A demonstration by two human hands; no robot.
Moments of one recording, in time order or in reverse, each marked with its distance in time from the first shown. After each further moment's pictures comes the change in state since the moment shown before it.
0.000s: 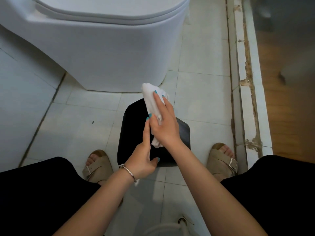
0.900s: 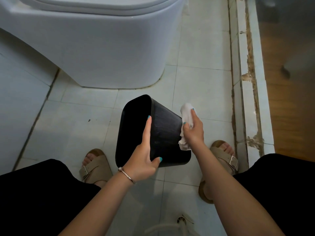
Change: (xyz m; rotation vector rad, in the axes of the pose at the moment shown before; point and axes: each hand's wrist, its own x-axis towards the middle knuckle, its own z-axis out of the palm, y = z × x) left_hand 0.002 0.006 0.008 -0.111 0.013 0.054; right_hand 0.013 0.123 -0.032 0.006 0.124 0.514
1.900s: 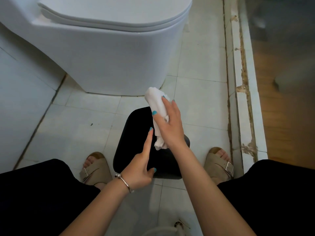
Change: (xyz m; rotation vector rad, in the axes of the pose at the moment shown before) left_hand -0.025 0.008 -0.009 0.144 -0.128 -0.082; right_hand -0.073 -0.097 0.012 0.152 -0.128 -0.377
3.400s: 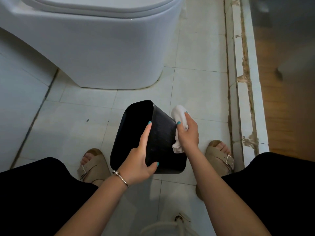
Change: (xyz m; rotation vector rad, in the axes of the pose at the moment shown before) left_hand 0.011 -0.014 0.006 0.024 0.116 0.036; right_hand 0.006 0.093 -0.029 -0.117 0.180 0.360
